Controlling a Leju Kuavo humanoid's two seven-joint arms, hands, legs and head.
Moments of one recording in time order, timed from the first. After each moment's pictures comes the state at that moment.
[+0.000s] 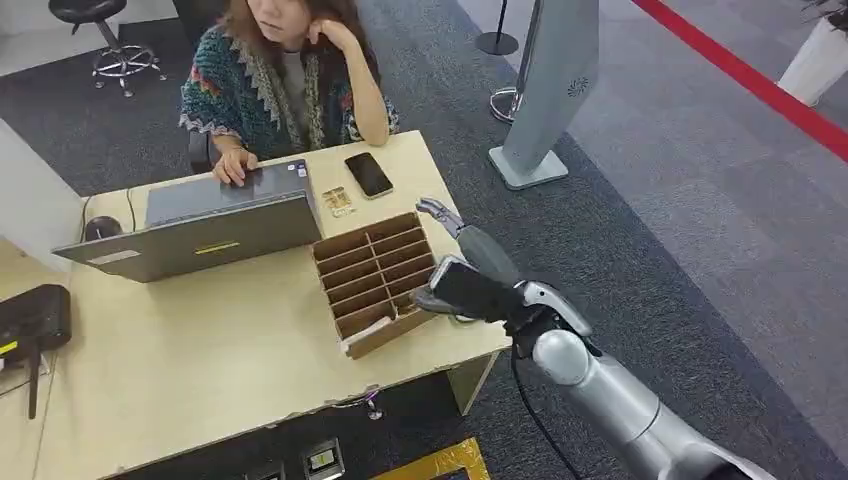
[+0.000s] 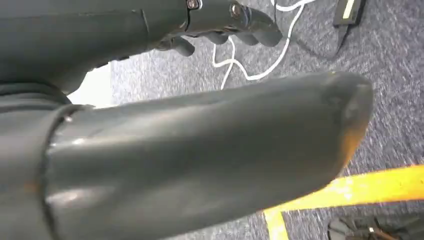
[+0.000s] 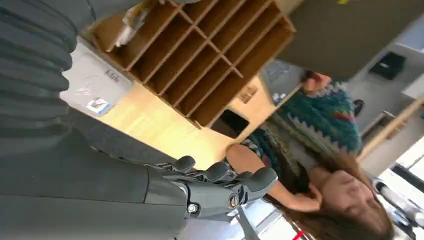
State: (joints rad) left arm -0.11 0.03 -1.08 -0.28 0.63 0.61 -0.07; right arm -0.17 -0.39 0.37 -1.82 0.43 -0.15 0.09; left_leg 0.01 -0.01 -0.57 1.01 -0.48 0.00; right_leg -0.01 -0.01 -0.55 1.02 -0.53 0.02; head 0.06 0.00
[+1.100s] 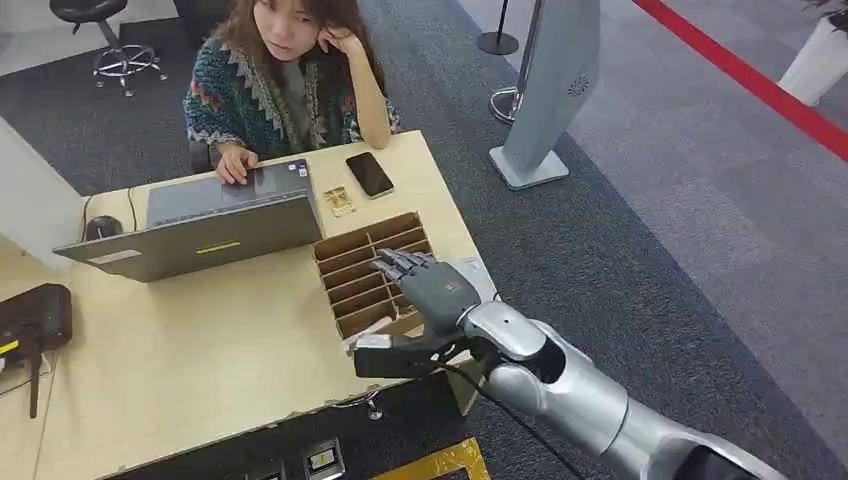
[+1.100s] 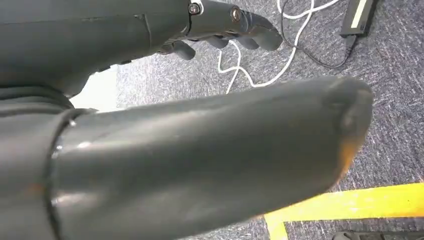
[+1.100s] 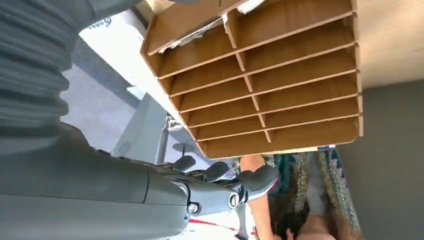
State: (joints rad) left arm -0.12 0.05 -1.08 -0.28 0.64 0.62 -0.06; right arm -0.27 -0.39 0.62 -1.82 0.93 0.08 0.31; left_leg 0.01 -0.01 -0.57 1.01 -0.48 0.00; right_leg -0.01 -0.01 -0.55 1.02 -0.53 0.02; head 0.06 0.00
